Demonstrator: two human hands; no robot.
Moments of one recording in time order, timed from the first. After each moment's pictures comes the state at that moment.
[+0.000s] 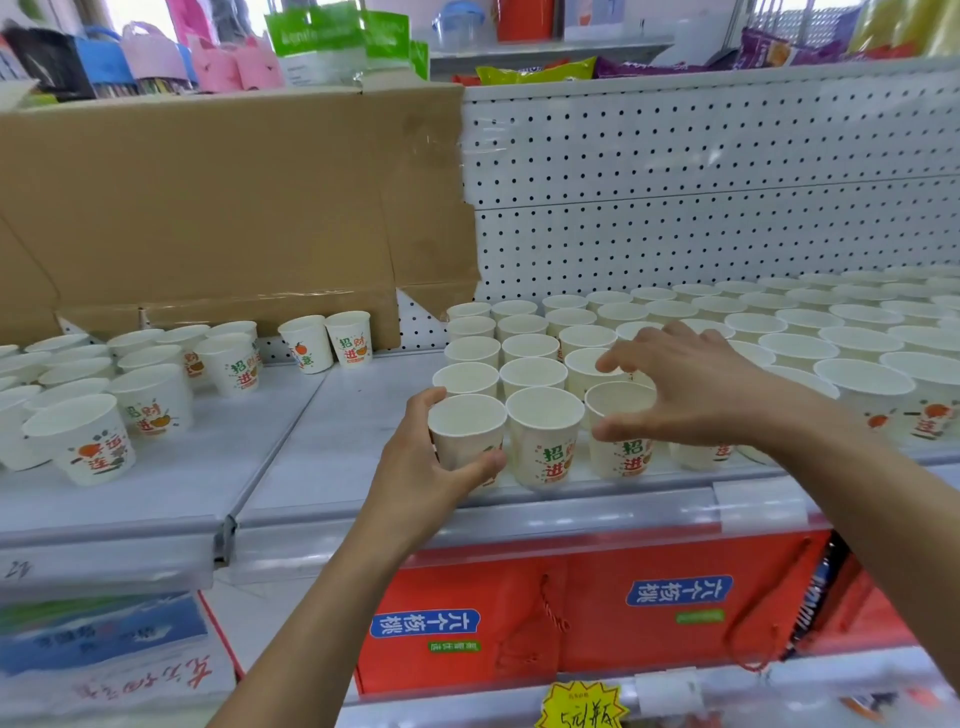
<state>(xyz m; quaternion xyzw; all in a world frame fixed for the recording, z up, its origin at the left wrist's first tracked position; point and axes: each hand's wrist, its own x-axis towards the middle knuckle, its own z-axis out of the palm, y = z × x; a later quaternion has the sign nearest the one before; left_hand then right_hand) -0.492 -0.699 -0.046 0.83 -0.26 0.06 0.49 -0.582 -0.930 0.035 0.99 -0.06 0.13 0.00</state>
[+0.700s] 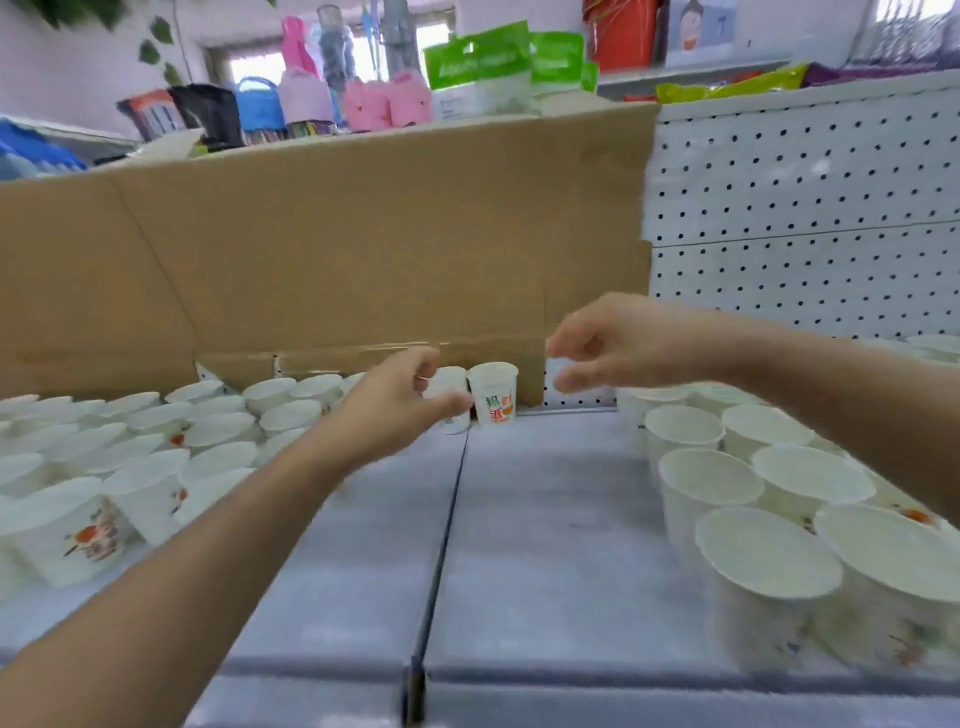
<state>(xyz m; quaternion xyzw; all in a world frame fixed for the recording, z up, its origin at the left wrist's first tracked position) -0.295 -0.559 0.046 0.91 -0.23 0.07 0.34 -0.370 -0.799 0.098 0.98 0.12 0.09 -0.14</state>
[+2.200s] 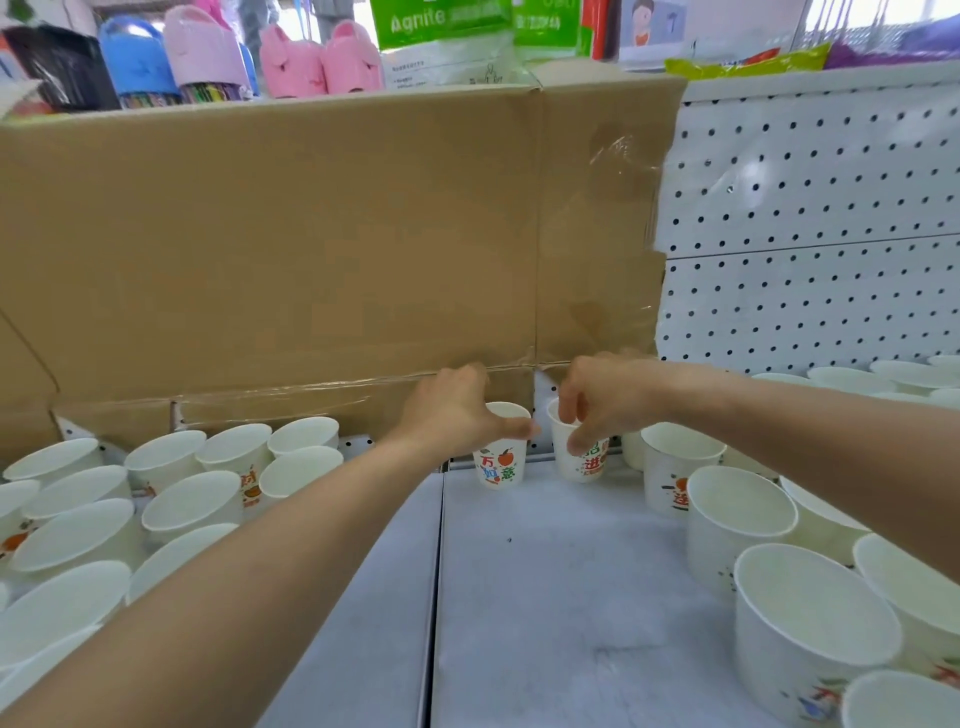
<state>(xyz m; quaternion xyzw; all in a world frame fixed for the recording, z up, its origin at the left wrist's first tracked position) -0.172 -0.664 0.033 0.95 -0.27 0.08 0.15 -0.238 -0.835 0.055 1.00 -0.01 -0.03 -0.01</state>
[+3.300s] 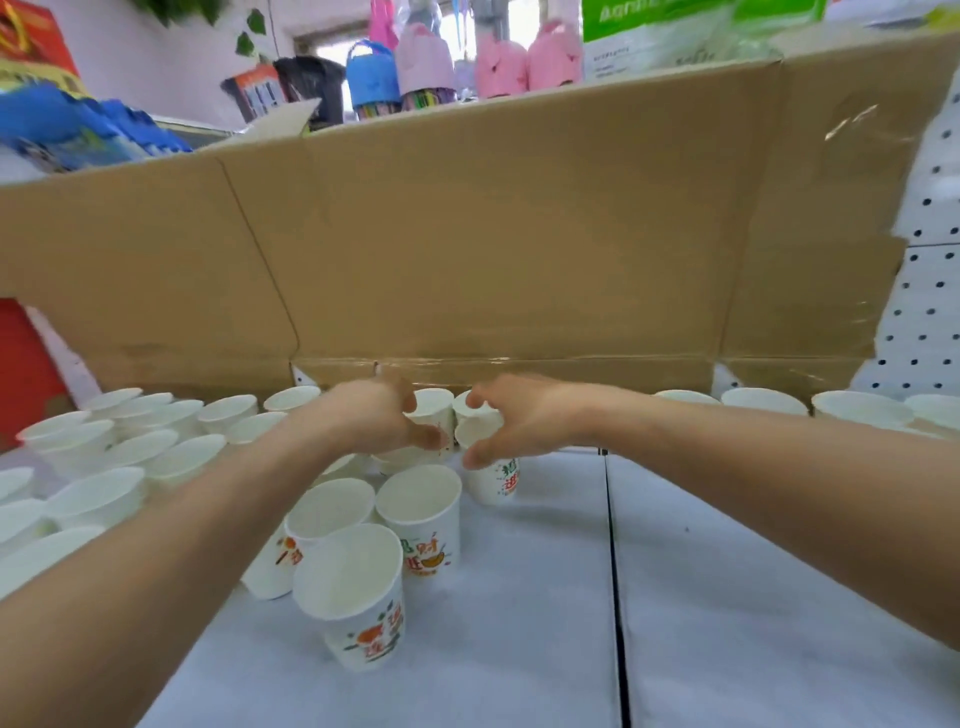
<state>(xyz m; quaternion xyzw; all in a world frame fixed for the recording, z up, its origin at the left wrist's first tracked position) -0.162 -0.435 0.056 0.99 -0.10 0.00 0.03 -0.204 -0.624 0.058 0.97 0.19 -0.04 -0.16</state>
